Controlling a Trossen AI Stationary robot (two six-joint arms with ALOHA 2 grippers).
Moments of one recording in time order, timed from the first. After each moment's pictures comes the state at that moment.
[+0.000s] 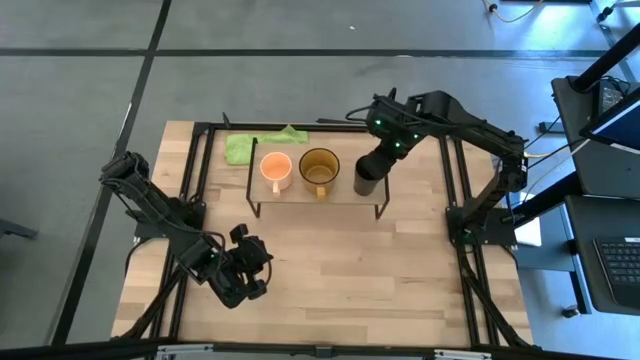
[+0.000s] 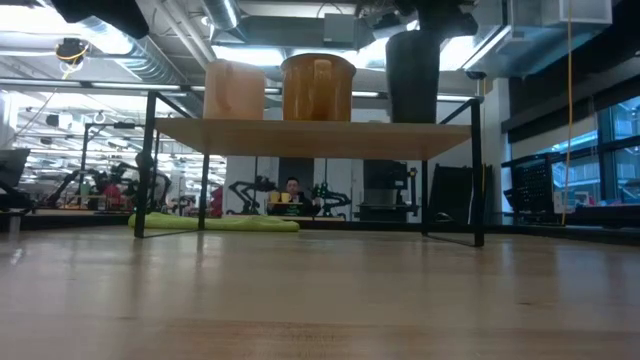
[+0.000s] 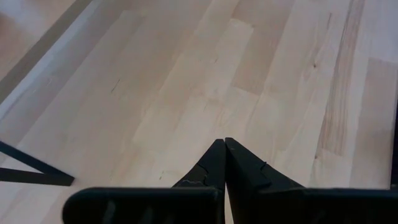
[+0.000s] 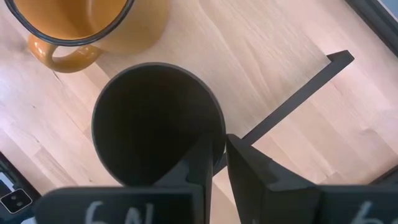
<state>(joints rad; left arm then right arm) -0.73 1.45 1.13 -0.84 -0.68 -1.04 -0.29 1.67 1.99 -1.57 -0.02 0.47</state>
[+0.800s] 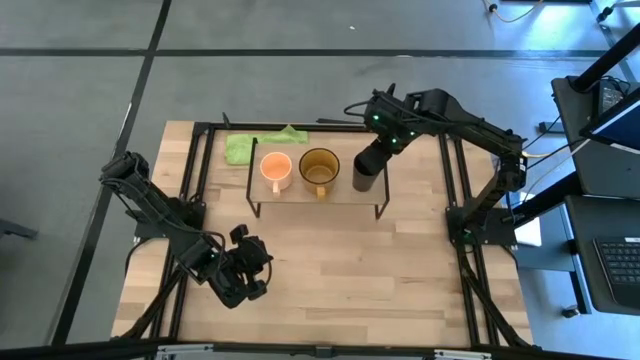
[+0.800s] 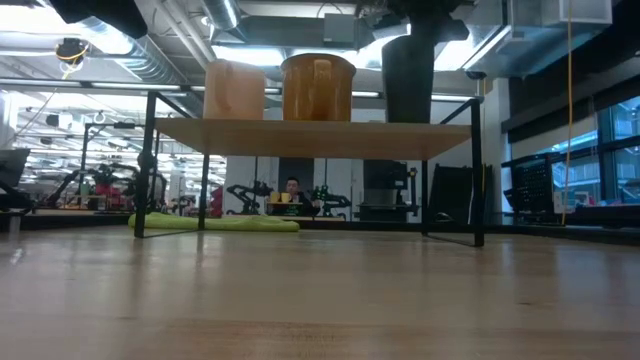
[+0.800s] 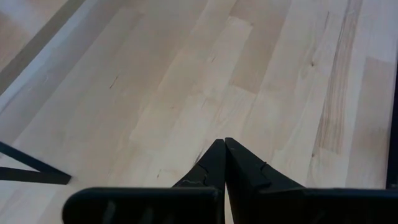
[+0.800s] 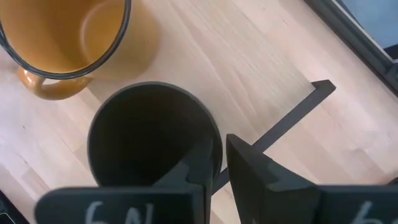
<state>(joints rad) -0.74 1.45 1.13 -0.83 -0.67 -1.04 -0.31 1.68 1.97 -1.50 0.02 0.43</state>
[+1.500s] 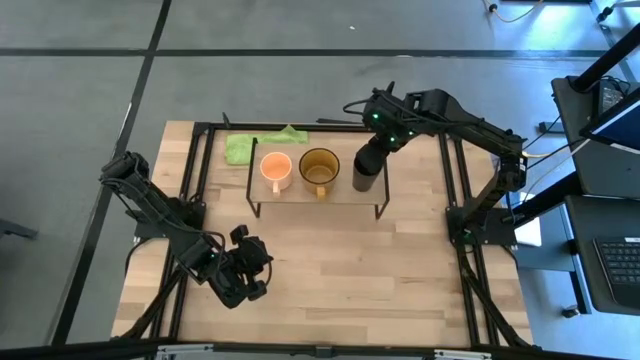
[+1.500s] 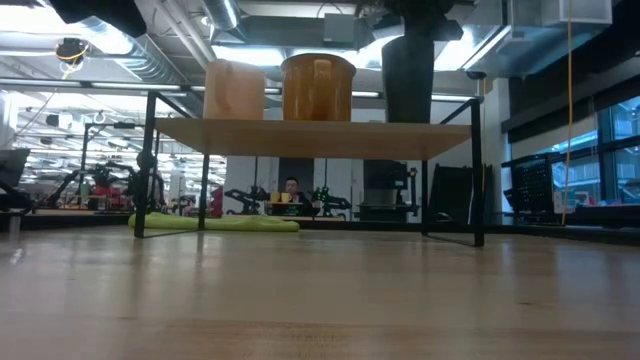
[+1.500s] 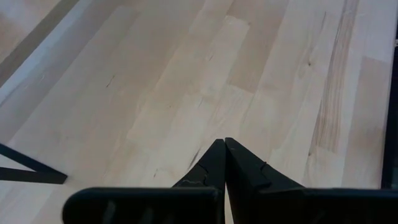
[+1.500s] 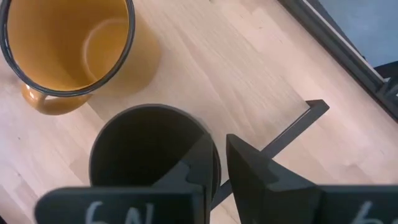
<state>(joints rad) -0.74 1.45 1.13 -0.82 -0.66 -1.04 -0.31 1.68 1.97 -1.46 0.06 0.41</state>
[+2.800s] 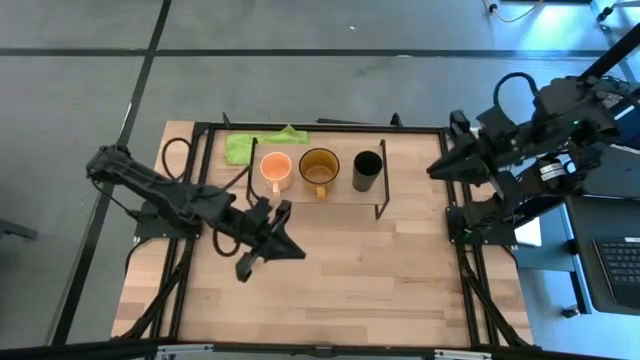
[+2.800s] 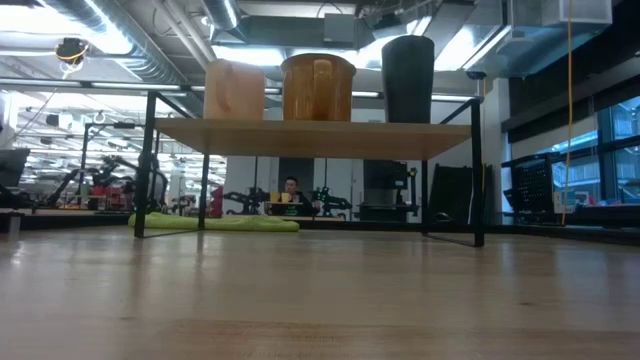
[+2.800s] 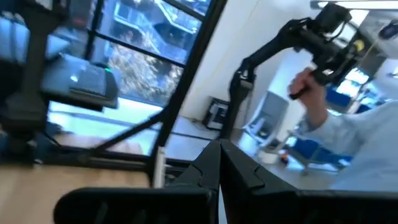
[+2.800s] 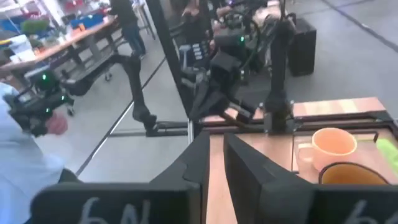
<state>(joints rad) -0.40 1.26 1.13 0.20 -0.01 -0.40 0.19 1.33 2.26 -1.13 -0.10 0.25</state>
